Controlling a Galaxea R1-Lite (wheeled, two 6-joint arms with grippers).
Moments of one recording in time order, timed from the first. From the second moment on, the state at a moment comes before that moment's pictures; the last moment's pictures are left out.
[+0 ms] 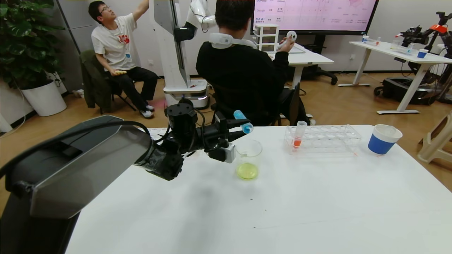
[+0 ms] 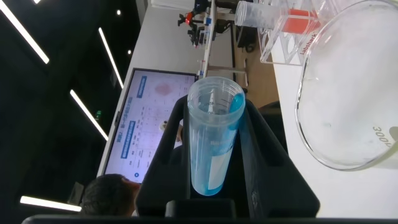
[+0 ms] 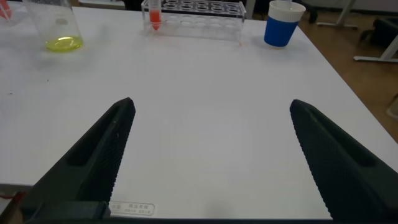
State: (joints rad) left arm -0.43 2.36 -1.36 -1.11 -0.74 1.49; right arm 0.01 0.00 0.00 0.01 0.02 -0.03
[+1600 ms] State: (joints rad) left arm -0.39 2.37 -1.36 -1.11 -0.76 1.91; right arm 0.01 0.00 0.00 0.01 0.02 -0.03
